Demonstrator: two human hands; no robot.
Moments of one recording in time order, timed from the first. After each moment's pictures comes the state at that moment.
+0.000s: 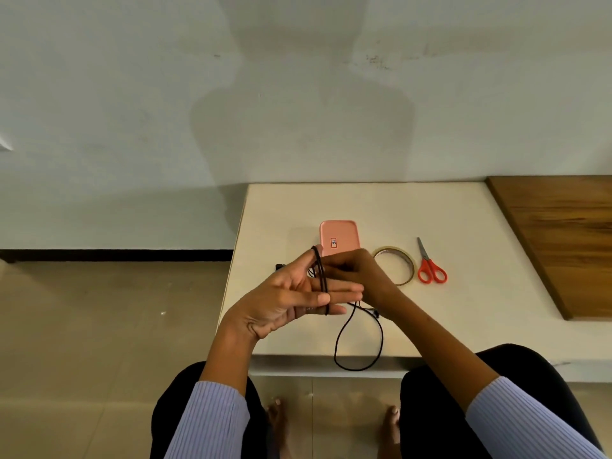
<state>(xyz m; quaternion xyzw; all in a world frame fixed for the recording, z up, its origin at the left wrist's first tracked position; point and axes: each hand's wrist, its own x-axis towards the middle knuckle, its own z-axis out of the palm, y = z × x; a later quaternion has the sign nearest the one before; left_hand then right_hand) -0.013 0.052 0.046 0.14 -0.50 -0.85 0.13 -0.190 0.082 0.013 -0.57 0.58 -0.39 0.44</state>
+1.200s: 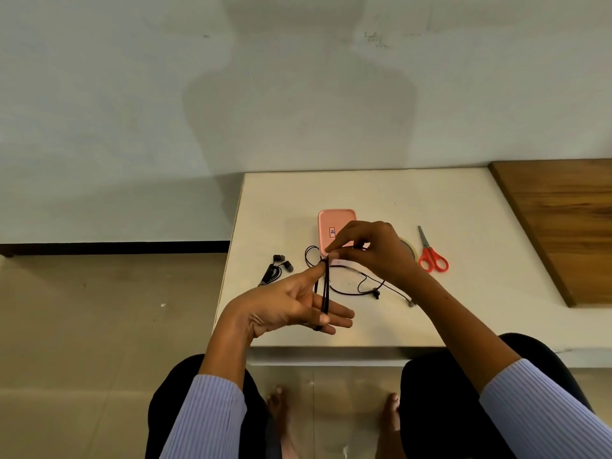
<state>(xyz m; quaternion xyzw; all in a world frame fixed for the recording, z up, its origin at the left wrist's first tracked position) -0.015 0.053 0.036 0.26 -0.56 -0.78 -0.03 -0.219 0.072 0.019 -0.65 0.58 -0.38 0.30</state>
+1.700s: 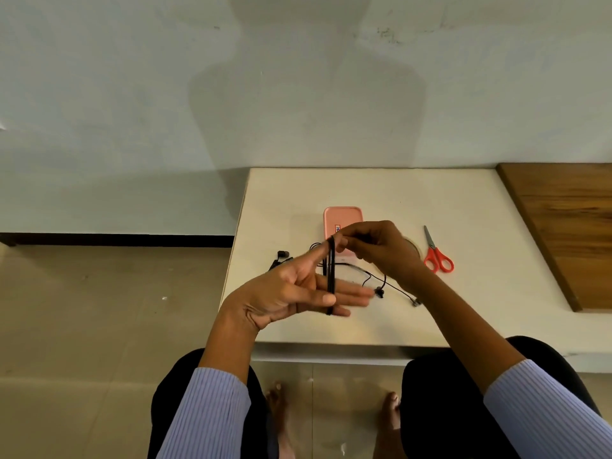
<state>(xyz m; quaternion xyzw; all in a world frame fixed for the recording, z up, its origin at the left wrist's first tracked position) -0.011 0.050 0.044 0.13 -0.50 -0.85 0.05 -0.212 0.074 0.023 -0.55 0.57 -0.42 0.43</state>
